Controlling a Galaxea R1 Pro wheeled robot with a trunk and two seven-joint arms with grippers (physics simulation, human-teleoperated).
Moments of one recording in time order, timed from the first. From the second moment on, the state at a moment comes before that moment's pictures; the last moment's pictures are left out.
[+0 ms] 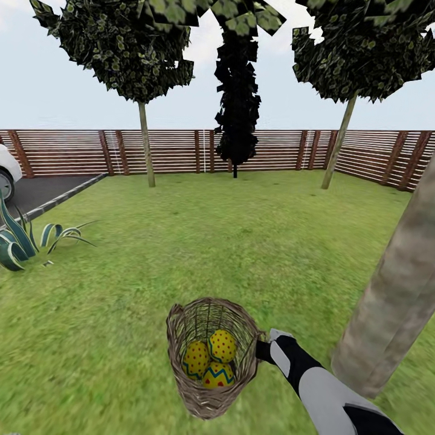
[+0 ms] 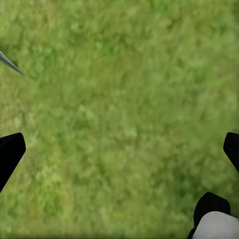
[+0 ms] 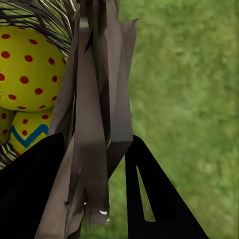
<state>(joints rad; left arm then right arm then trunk) -0.01 0.40 0.36 -0.90 0.14 0.56 -0.08 -0.75 0.13 -0.22 -0.26 -0.06 0.40 -0.15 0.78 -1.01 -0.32</state>
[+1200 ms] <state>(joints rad) 0.01 0.38 0.36 -0.96 0.14 0.55 -0.11 -0.75 0.13 -0.22 -0.26 -0.06 0.39 -0.15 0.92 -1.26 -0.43</state>
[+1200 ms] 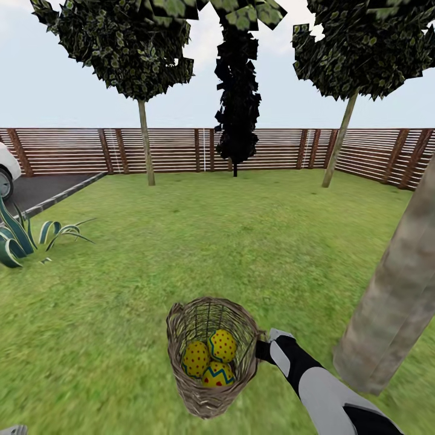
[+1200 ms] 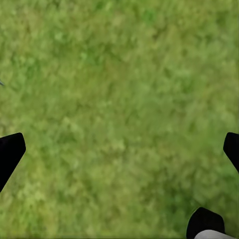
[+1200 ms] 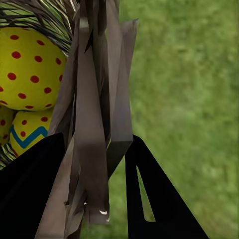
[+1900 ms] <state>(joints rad) 0.03 0.32 0.37 -1.13 0.14 0.55 -0.11 -0.75 0.13 -0.23 -0.26 -0.06 0.38 -0.15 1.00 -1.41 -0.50</state>
